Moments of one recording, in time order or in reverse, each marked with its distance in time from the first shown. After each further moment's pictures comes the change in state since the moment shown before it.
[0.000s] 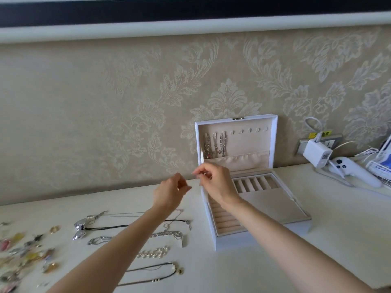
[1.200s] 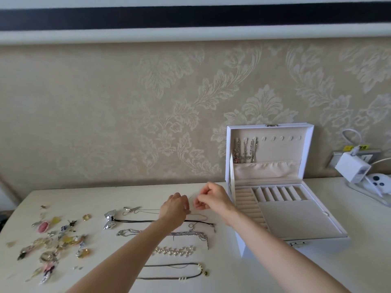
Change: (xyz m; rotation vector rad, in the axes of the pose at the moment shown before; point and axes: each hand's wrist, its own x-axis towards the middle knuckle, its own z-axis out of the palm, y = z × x) left_hand -0.013 -0.079 0.007 0.282 -0.158 -0.017; right_hand -0.008 -0.009 0.070 0.402 -0.305 0.526
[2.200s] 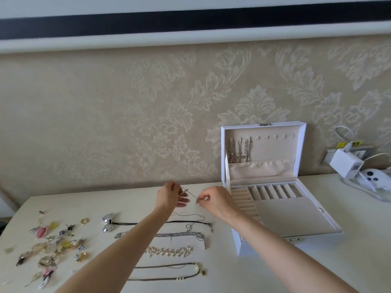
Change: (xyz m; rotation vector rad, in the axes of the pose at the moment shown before) left_hand 0.006 0.015 -0.033 -1.042 0.121 -0.316; right_hand -0.005 0.000 -0.016 -0.804 0.073 -0.249
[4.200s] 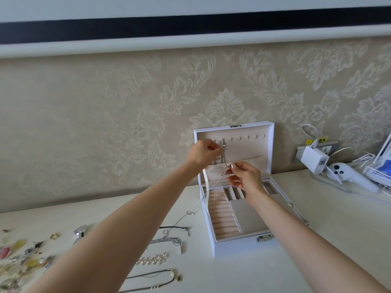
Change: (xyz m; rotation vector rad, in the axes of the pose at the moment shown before) left_hand 0.008 0.136 0.119 0.331 -0.236 0.473; right_hand -0.013 0.068 -0.101 1.142 0.415 0.321
